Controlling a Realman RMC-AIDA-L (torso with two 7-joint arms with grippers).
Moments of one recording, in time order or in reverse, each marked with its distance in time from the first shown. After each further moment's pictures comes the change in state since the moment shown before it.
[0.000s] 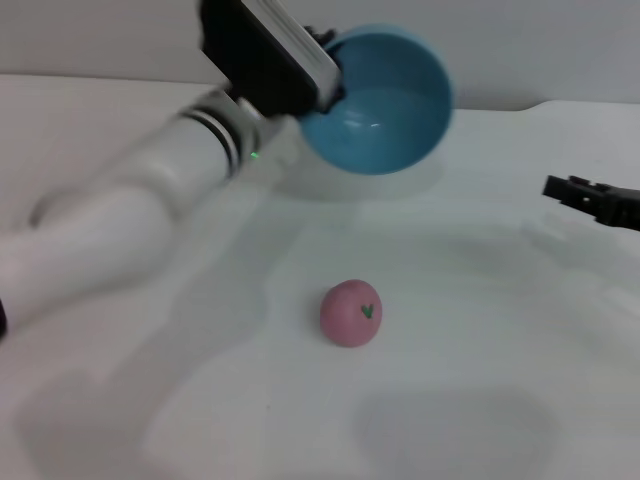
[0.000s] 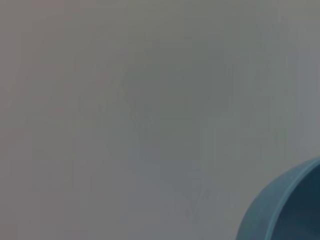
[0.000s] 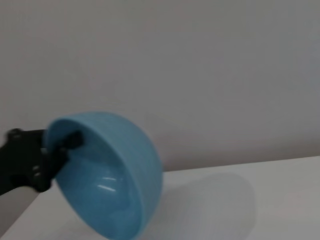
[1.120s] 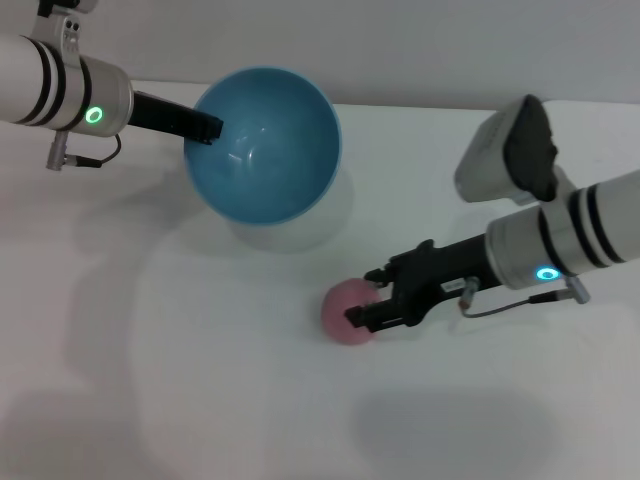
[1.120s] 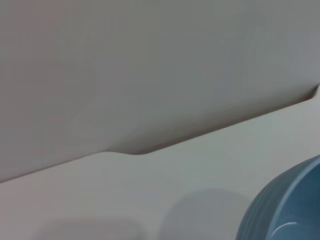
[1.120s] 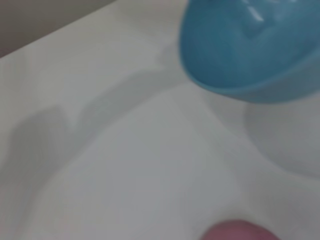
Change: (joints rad) left arm -0.062 0.032 -0.930 0.101 0.358 1.206 -0.324; right arm 0.366 0.021 -0.720 0.138 -0.063 0.108 0.027
